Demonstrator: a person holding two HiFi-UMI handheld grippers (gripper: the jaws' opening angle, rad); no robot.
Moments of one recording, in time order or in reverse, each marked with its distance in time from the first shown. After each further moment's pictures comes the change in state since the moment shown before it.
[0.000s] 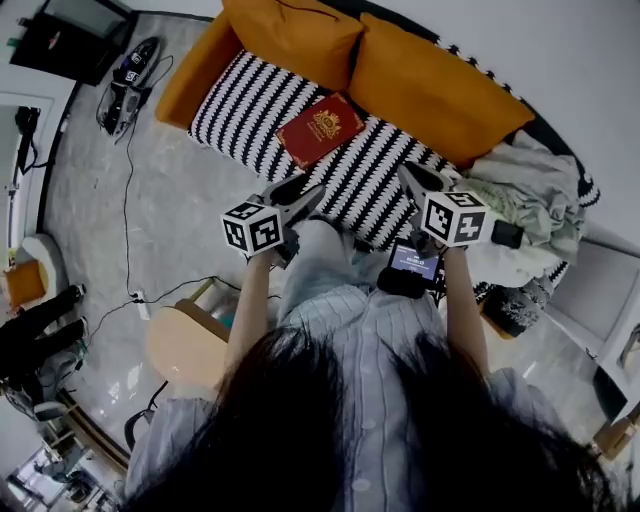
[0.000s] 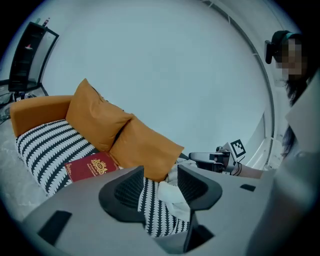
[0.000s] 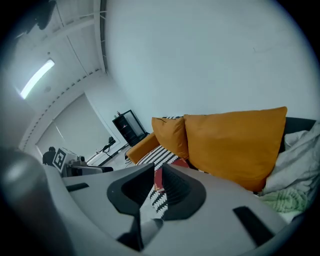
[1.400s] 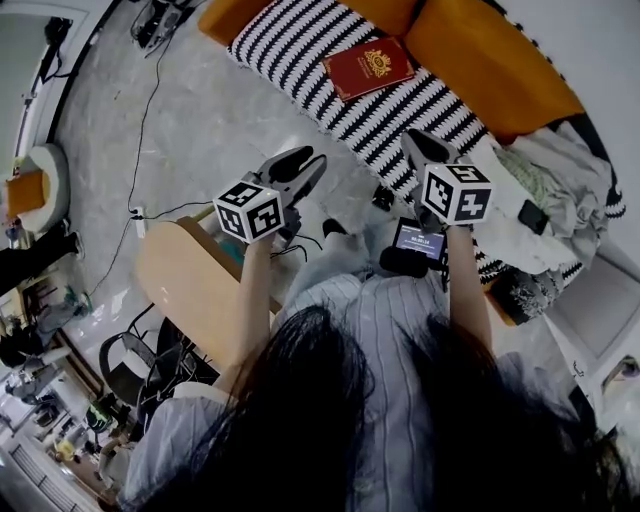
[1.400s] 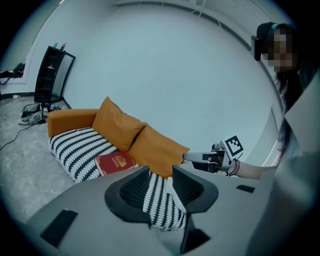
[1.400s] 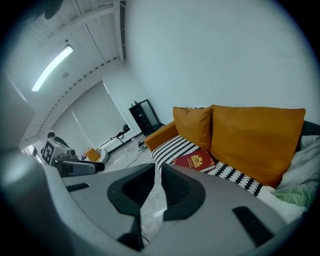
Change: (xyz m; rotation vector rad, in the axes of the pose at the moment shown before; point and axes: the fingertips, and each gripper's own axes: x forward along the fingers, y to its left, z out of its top) left arm -0.129 -0.029 -0.062 -0.004 -0.115 0.180; right arm 0.002 0.107 -0.067 -0.142 0.100 0.123
